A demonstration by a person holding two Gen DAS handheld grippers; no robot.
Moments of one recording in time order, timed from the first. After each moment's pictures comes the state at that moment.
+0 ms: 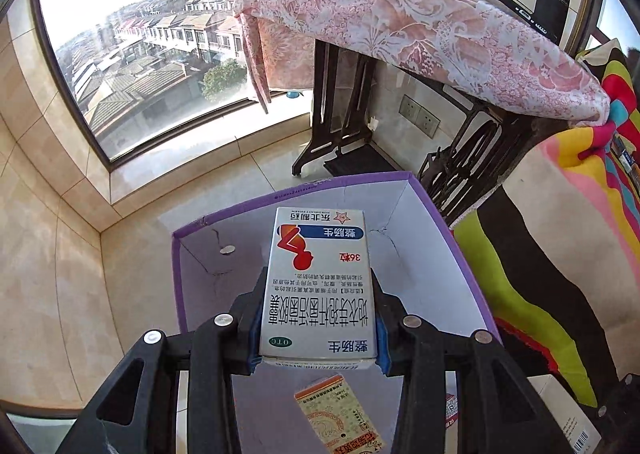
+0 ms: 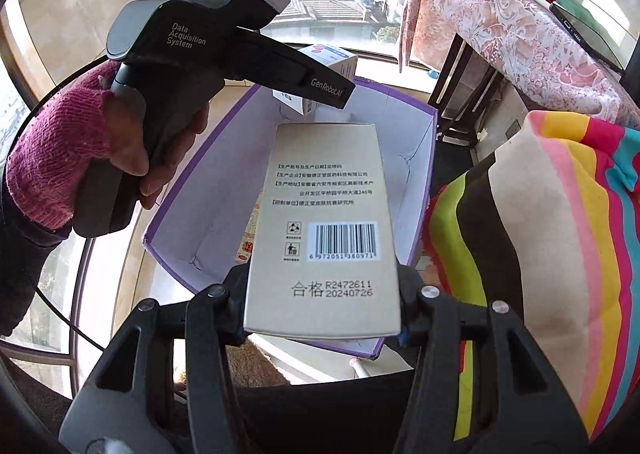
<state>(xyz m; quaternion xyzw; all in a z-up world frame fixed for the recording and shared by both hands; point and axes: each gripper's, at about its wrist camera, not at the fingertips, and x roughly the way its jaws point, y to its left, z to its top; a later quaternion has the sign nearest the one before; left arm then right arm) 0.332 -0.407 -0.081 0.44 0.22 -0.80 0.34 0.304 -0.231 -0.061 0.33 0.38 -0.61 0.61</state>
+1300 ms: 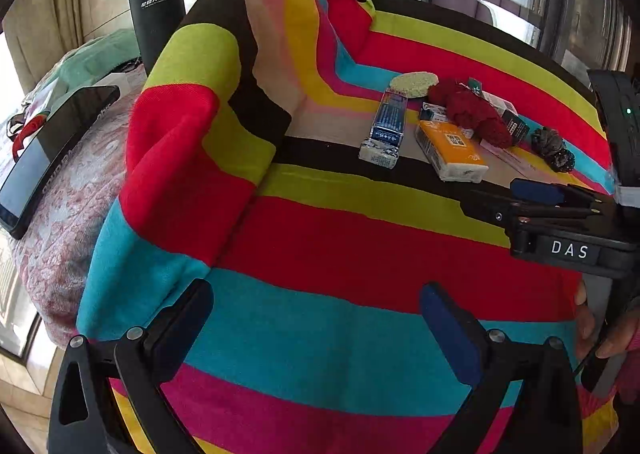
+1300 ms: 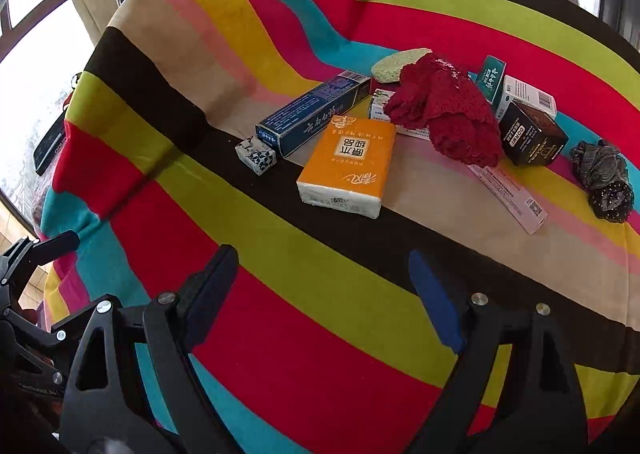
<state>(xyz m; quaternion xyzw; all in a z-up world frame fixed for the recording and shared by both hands) 0.018 -0.185 0.004 0.42 0.04 -0.90 0.06 -0.095 -0.054 0.009 0.41 0.09 -0.86 0.27</state>
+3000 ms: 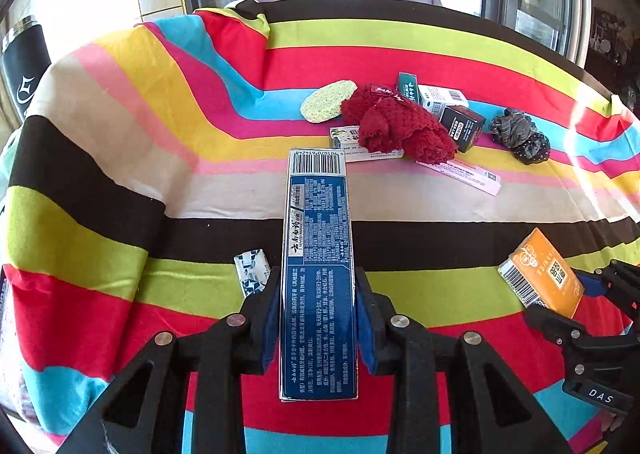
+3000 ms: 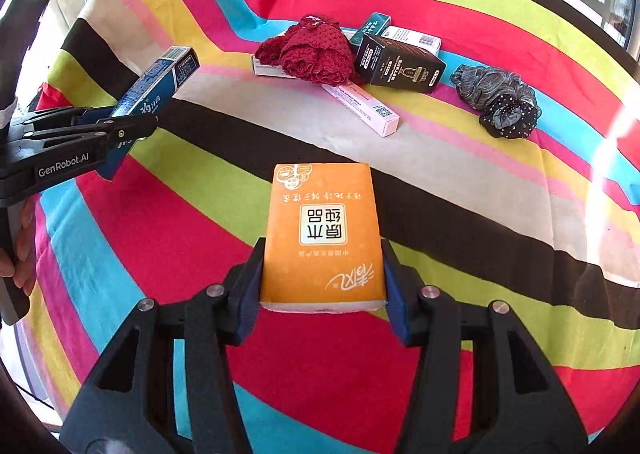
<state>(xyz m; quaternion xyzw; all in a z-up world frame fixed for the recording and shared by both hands) -0.027 -0.105 0.018 0.41 -0.03 -0.91 -0.01 -0.049 0.062 -0.005 0.42 0.10 -0.87 0.22</state>
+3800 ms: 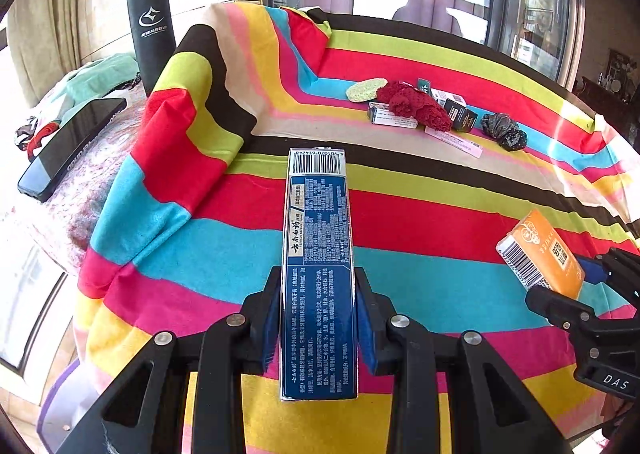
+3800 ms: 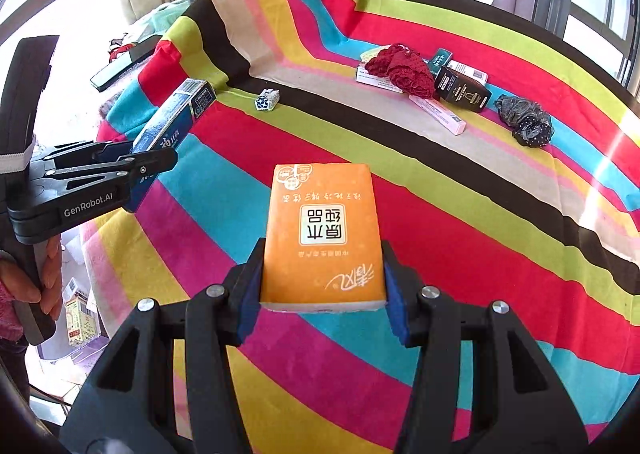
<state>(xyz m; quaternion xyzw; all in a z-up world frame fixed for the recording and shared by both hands) 0.107 -0.151 0.012 0.38 0.03 -0.92 0.03 0.066 0.028 0.017 0.37 0.13 -0.88 0.27</state>
